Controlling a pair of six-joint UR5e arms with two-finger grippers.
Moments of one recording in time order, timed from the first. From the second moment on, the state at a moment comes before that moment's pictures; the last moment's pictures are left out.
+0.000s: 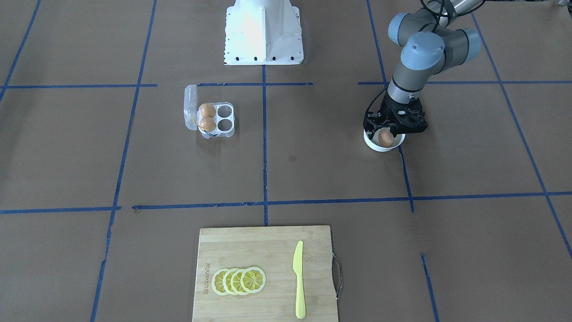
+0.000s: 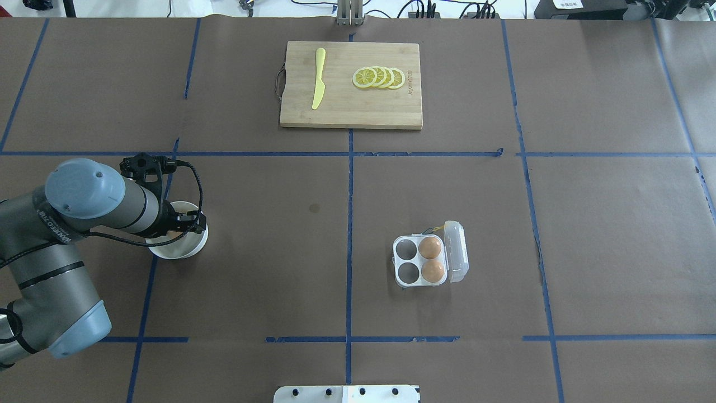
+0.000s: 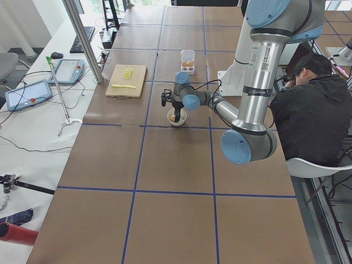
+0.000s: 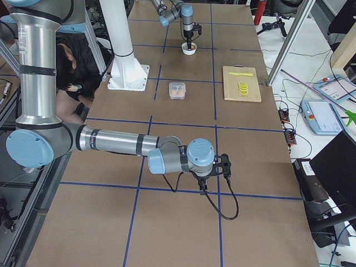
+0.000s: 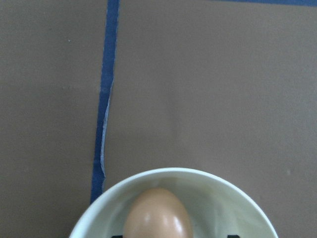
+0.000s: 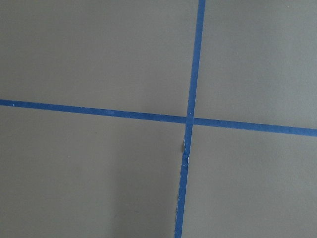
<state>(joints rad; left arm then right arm) -0.59 -1.76 -1.81 -1.89 -1.86 -1.20 1.58 -1.63 1.56 -1.32 2.47 0.03</state>
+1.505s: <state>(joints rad) -0.60 -1.76 -1.82 -1.89 -1.86 -1.20 1.58 -1.63 1.56 -1.32 2.47 0.03</state>
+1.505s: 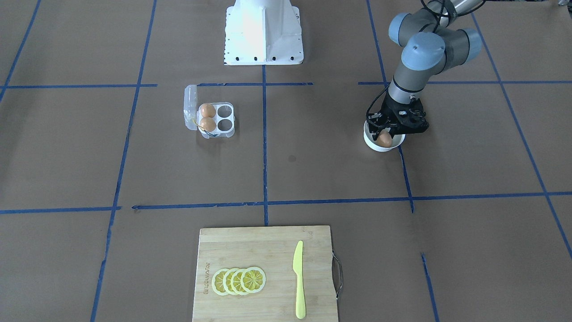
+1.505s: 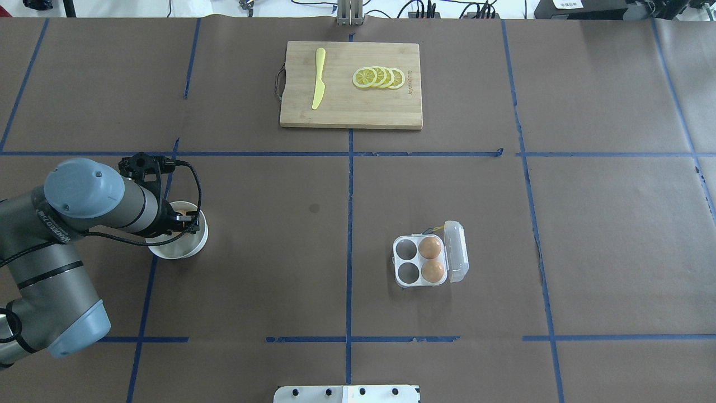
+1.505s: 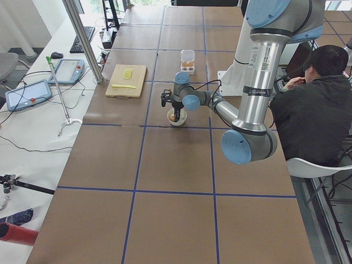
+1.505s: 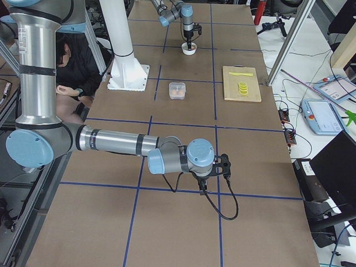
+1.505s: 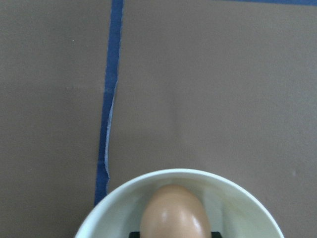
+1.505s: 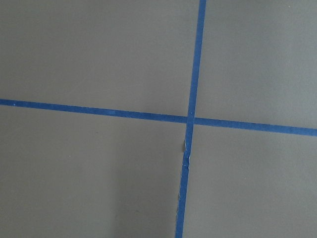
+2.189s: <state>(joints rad) -0.61 -1.74 -1.86 -1.88 -1.86 -1.21 1.58 -1.63 1.56 -1.32 2.49 0.03</state>
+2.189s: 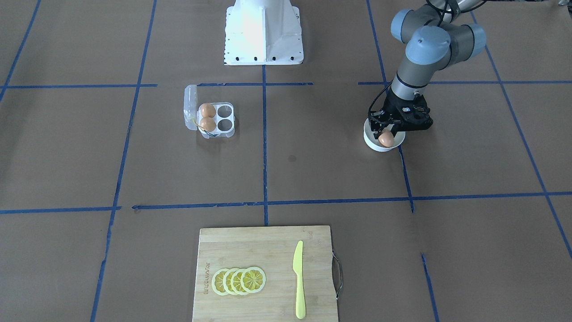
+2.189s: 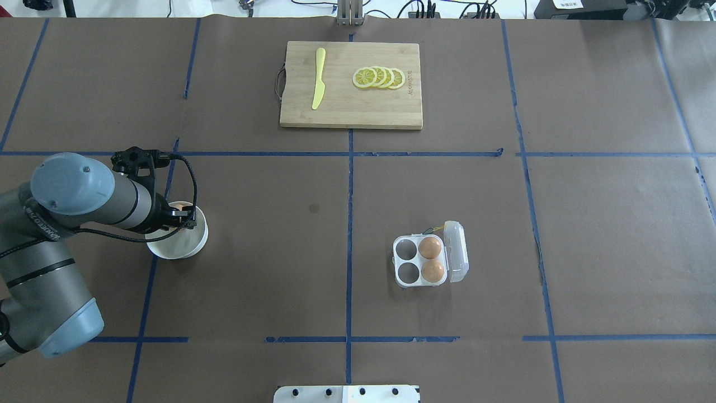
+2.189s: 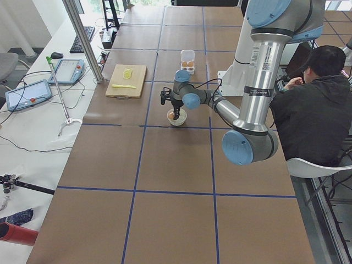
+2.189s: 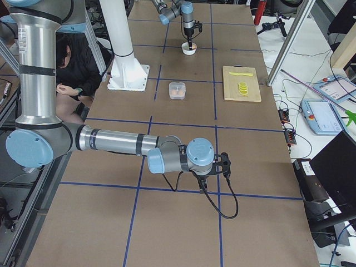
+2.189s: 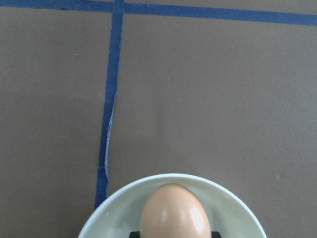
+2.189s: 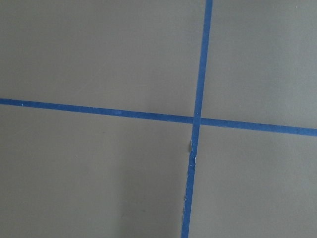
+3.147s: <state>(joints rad) -0.59 -1.99 -1.99 -1.70 -1.77 -1.21 1.58 -1.63 1.57 -1.32 2.49 0.03</state>
